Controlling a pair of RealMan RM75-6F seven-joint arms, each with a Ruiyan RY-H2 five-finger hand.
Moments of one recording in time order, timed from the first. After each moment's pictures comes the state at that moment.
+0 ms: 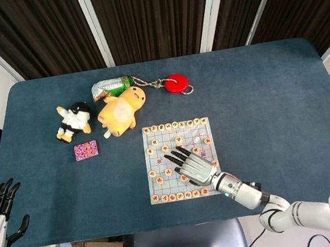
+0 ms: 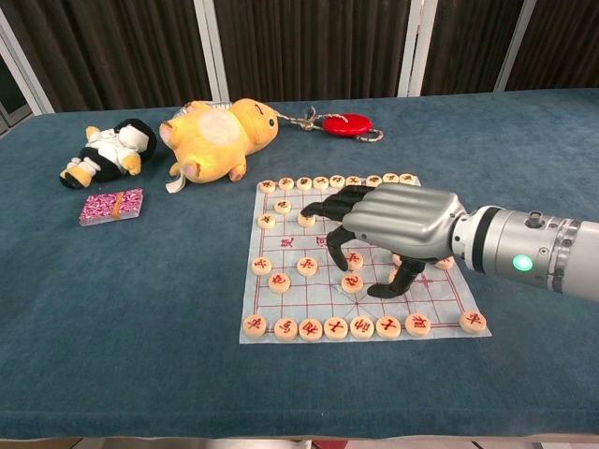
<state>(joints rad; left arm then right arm) -0.07 -1.10 0.01 -1.55 1.66 1.59 -0.06 0.76 -1.66 0.08 -1.26 -1.58 0.83 -0.32</state>
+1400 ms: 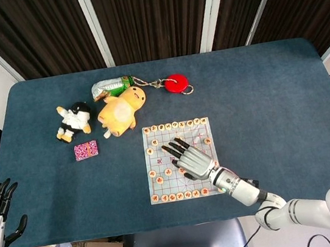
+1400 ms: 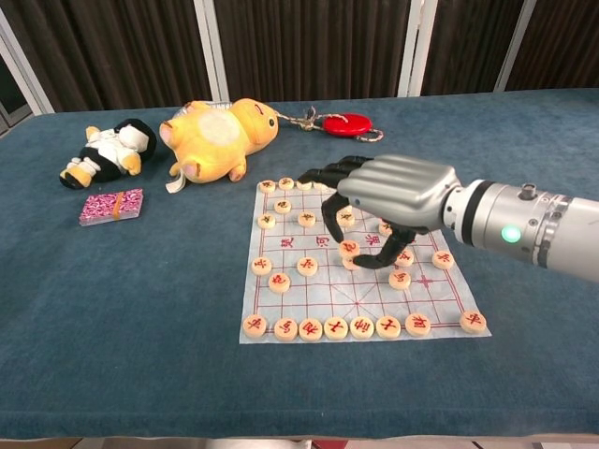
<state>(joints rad) -0.07 -1.10 0.00 -1.55 1.65 1.59 -0.06 0.80 -1.65 0.11 -1.28 -1.49 0.89 -0.32</state>
